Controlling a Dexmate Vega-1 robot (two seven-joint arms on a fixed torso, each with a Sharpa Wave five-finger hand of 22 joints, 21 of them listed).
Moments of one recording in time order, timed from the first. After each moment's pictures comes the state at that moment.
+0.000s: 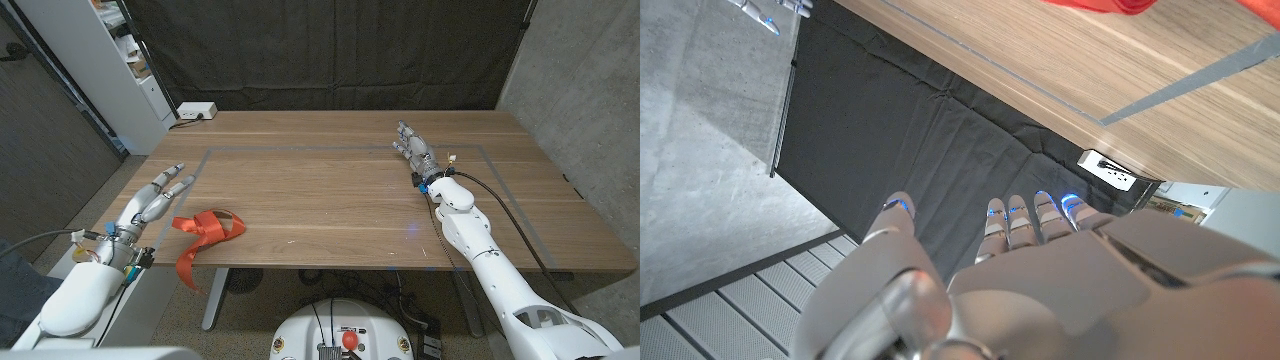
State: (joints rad) left arm 1.69 0.28 -0.49 -2.02 0.18 -0.30 -0.12; left_hand 0.34 0.04 0.37 -0.09 0.19 0.06 0.06 0.19 0.18 0.01 0.01 0.22 0.20 -0.04 0.04 0.19 0.18 -0.15 0.04 0.20 0.17; right arm -0.87 -0.20 -0.12 -1.32 0.28 0.14 0.13; right_hand 0.33 0.04 0.27 -0.07 0.23 0.13 0.09 0.19 0.19 0.03 0.11 0.20 0.19 -0.05 0.04 0.20 0.22 0.21 -0.03 0.18 0.17
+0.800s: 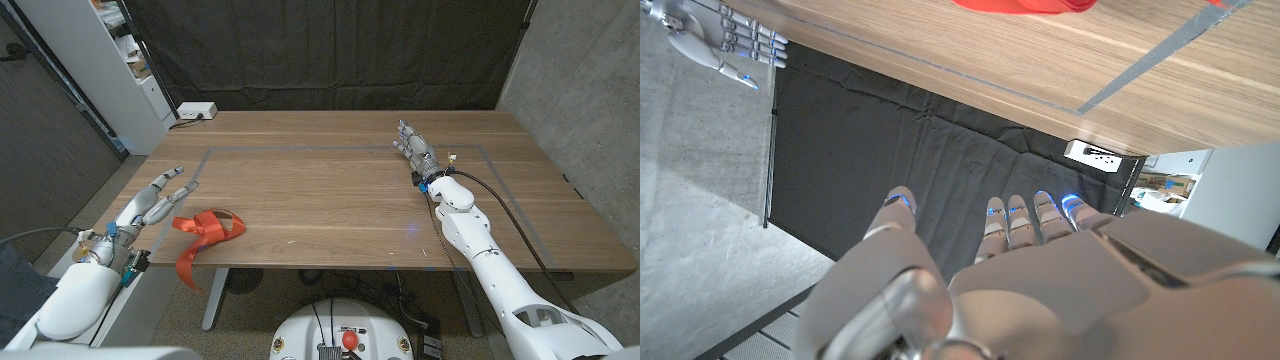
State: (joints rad) left arm 1.73 0.27 -0.50 -2.09 0.35 -0.22 -0.08; left_hand 0.37 0.04 0.38 -0.12 0.19 0.06 0.05 0.19 0.18 0.01 0.01 0.22 0.20 -0.04 0.04 0.19 0.18 -0.15 0.05 0.20 0.17; right arm -0.87 -0.20 -0.12 -1.31 0.28 0.15 0.13; right_hand 0.33 0.04 0.27 -0.07 0.23 0.13 0.09 0.19 0.19 0.03 0.11 0.20 0.19 -0.04 0.04 0.20 0.21 0.21 -0.03 0.18 0.17
